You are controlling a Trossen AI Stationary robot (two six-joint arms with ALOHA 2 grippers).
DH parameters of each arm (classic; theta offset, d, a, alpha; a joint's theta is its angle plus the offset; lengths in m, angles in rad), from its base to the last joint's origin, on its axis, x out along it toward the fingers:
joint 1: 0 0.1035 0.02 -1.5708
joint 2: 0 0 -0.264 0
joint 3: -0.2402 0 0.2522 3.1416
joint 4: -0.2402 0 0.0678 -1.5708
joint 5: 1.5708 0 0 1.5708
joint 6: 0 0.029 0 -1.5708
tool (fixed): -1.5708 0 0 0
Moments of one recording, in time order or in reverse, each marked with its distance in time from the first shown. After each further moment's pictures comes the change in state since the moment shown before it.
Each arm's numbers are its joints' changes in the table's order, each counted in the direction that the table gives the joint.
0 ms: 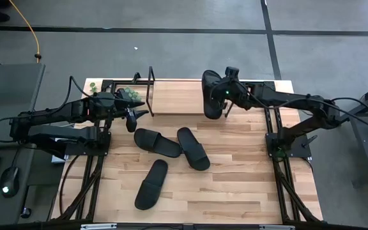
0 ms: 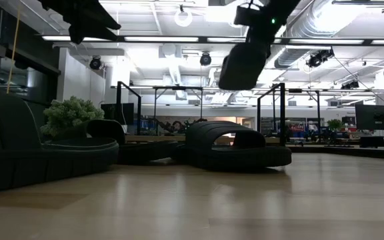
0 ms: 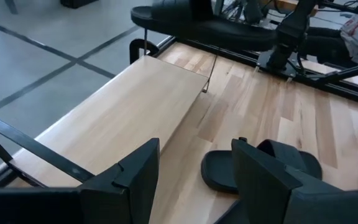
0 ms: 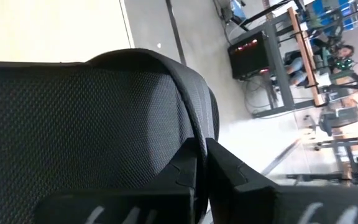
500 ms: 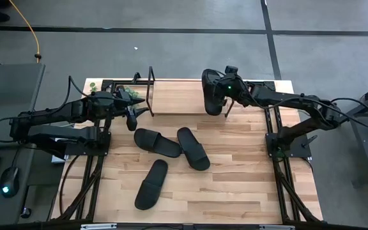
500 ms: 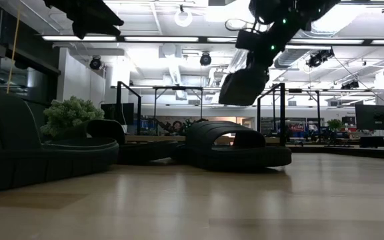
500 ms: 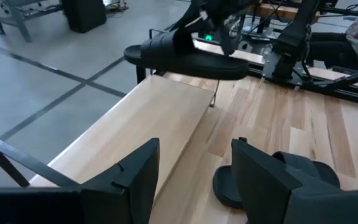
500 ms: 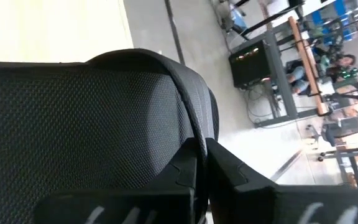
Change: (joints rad) left arm 0.000 0.000 0.000 0.062 0.027 0.088; right arm -0.144 0.009 0.198 0.327 0.143 -0.133
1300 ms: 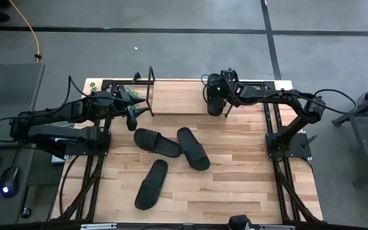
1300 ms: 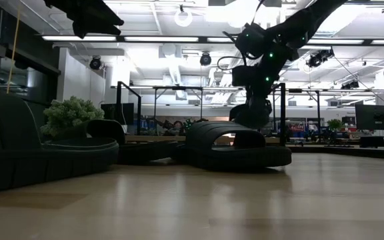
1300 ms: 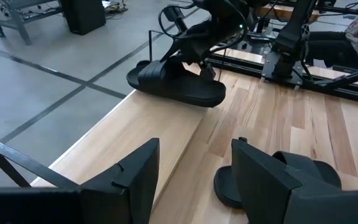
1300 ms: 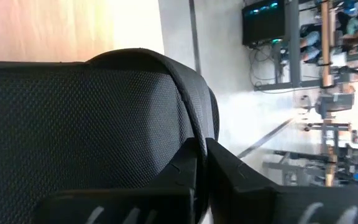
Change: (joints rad) left arm 0.000 0.000 0.000 0.001 -0.002 0.006; right arm -0.063 0.200 0.013 0.004 -0.095 -0.069
